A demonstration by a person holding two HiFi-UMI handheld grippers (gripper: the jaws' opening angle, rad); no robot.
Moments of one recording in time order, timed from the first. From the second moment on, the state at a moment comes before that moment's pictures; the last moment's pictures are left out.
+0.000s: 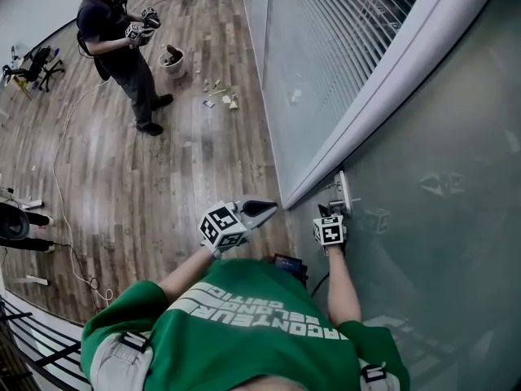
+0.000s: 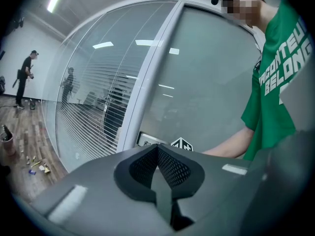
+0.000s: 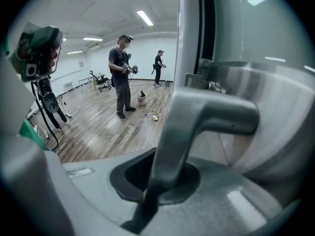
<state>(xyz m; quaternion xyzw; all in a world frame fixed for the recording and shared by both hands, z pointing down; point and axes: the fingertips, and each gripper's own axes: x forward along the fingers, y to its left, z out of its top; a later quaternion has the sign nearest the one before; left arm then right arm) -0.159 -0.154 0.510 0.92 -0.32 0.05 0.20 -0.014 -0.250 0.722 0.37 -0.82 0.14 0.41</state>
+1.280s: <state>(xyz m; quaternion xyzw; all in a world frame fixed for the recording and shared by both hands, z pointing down) -0.030 -0.150 0.537 0.95 -0.24 0.04 0.21 0.074 -0.314 0.740 0.43 -0.79 0.18 0.40</state>
